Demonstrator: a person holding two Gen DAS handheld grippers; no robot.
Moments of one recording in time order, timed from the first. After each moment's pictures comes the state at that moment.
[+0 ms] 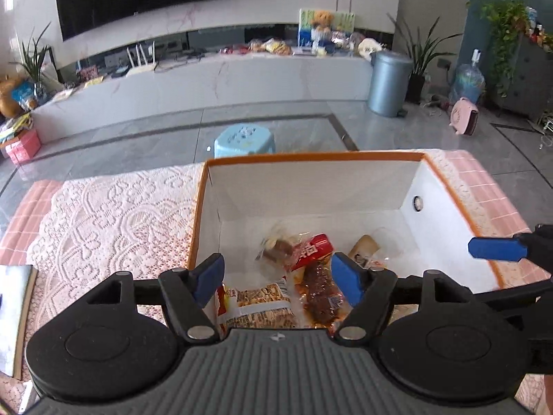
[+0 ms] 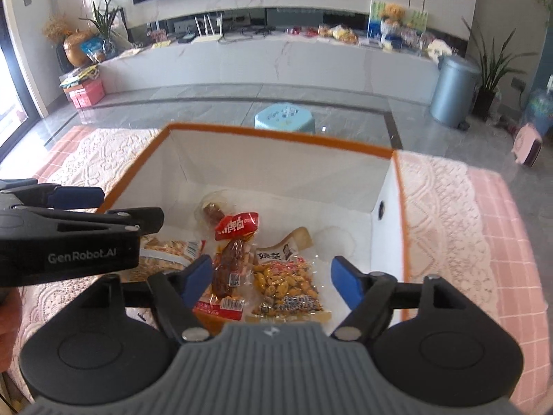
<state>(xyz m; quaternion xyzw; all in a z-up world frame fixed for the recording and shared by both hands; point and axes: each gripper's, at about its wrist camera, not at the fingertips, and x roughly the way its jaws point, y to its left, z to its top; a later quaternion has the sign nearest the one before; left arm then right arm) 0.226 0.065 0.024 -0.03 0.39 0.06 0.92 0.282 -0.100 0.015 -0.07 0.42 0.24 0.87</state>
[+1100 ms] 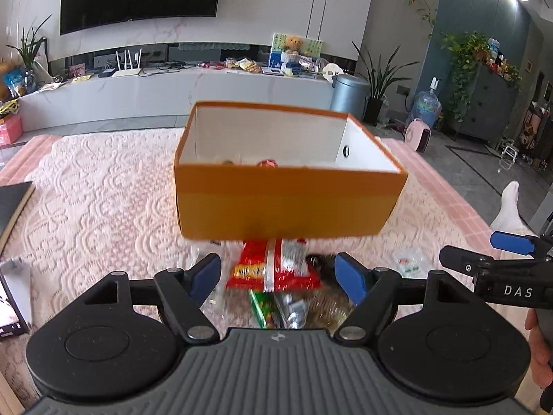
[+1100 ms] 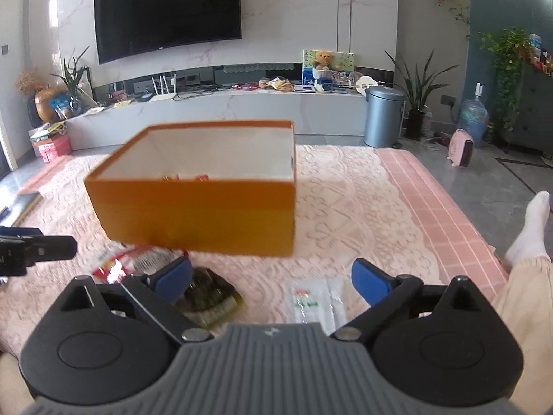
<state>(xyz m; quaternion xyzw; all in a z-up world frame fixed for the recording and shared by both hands) 0.069 0.045 -0.017 -0.08 0.34 0.00 0.94 0.089 -0.214 -0.013 -0.03 0.33 0.15 0.93</state>
